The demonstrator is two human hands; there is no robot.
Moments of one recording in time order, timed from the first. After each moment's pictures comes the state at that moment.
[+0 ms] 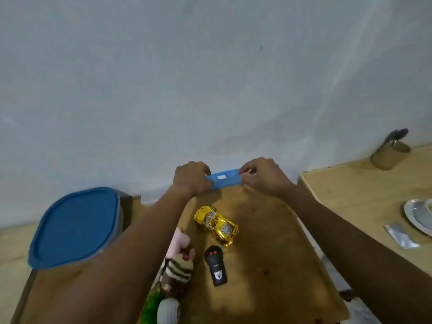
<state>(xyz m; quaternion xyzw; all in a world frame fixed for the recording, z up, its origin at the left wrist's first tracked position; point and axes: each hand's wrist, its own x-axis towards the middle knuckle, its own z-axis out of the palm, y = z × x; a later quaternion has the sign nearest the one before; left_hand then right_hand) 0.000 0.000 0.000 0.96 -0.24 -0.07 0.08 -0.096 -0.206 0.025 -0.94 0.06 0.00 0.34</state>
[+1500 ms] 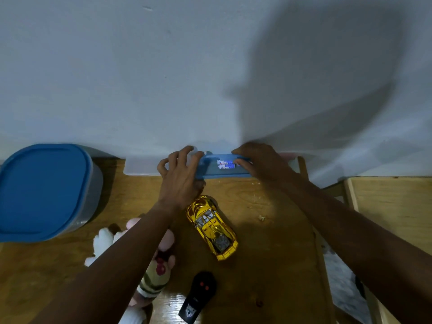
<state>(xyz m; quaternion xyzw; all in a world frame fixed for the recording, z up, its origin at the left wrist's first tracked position) 0.030 0.016 -0.139 0.99 -0.14 0.02 0.10 0.063 -0.235 -0.121 -0.94 -0.23 0.01 0.26</state>
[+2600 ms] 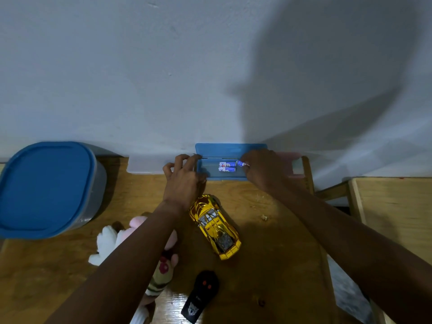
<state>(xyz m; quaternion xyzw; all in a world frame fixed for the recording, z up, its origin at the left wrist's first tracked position) 0.024 0.016 -0.133 0.99 -0.15 -0.07 0.05 0.049 -0.213 -0.117 -0.99 -0.09 0.10 0.10</state>
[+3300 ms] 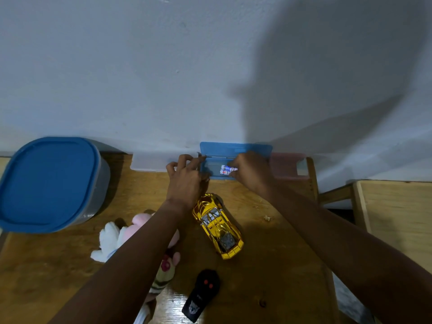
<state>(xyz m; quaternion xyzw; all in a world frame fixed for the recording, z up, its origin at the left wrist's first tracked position) 0.023 0.017 -0.138 0.99 -0.14 -0.07 0.03 0.055 -0.182 -0.131 -0.97 -0.11 0.15 0.18</state>
